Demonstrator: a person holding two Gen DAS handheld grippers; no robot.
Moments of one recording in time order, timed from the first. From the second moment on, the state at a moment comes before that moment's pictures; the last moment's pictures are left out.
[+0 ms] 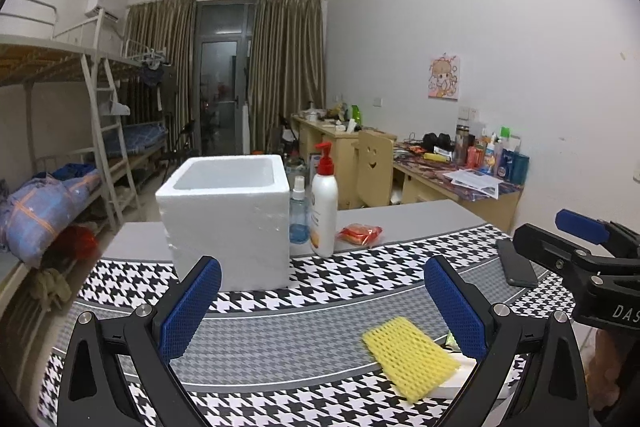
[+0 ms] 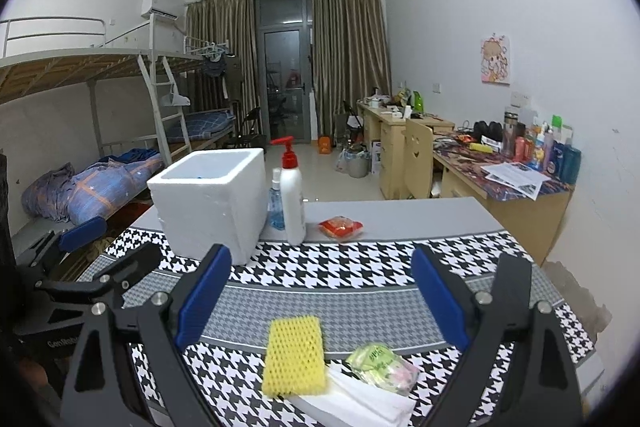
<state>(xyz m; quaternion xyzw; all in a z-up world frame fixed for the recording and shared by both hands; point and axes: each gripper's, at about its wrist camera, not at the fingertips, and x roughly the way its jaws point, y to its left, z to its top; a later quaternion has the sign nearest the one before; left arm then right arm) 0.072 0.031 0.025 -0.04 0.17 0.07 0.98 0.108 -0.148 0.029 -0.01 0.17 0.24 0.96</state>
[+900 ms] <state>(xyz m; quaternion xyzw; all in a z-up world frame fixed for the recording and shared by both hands) 0.106 -0.001 -0.027 -0.03 0.23 0.06 0.97 0.128 -0.188 -0.024 0.00 0.22 0.19 0.96</state>
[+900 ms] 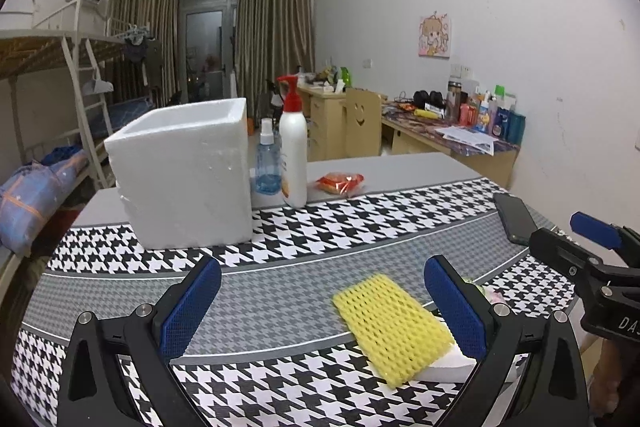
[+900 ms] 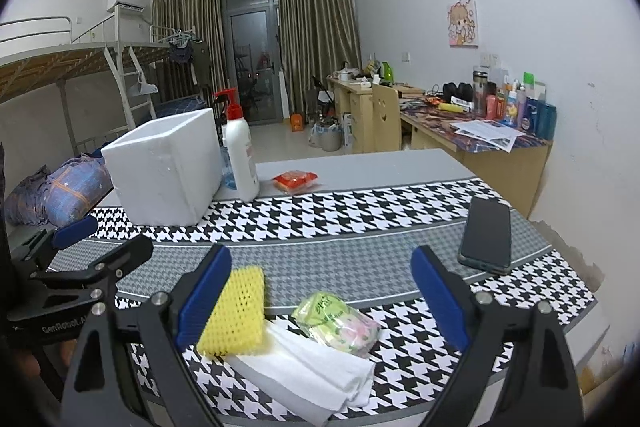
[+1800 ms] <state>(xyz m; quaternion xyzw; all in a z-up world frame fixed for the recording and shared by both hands) 0.138 -0.016 -0.069 -0.03 0.31 0.03 0.95 0.154 -0.202 -0.051 0.00 0.26 0.18 0.95</state>
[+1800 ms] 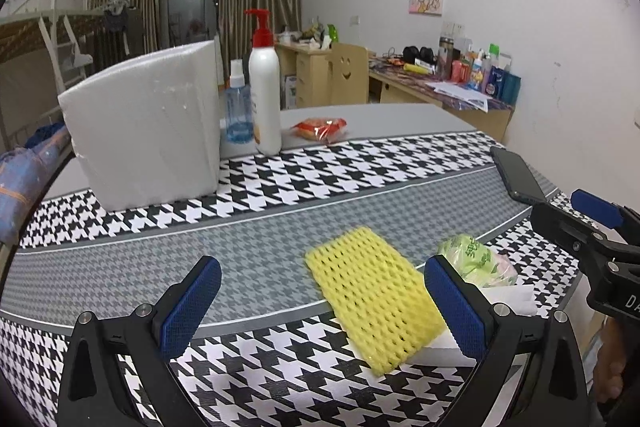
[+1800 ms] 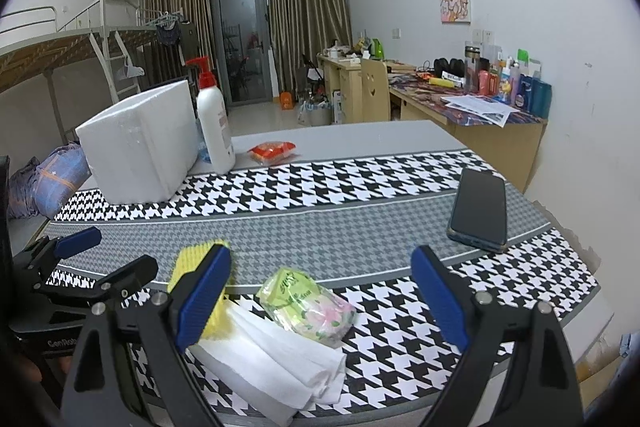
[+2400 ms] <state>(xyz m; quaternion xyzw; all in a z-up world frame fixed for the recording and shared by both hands) 0.164 -0.020 -0.099 -0.04 0.38 0.03 0.92 0.182 -0.200 -0.079 -0.02 0.32 0.19 0.93</state>
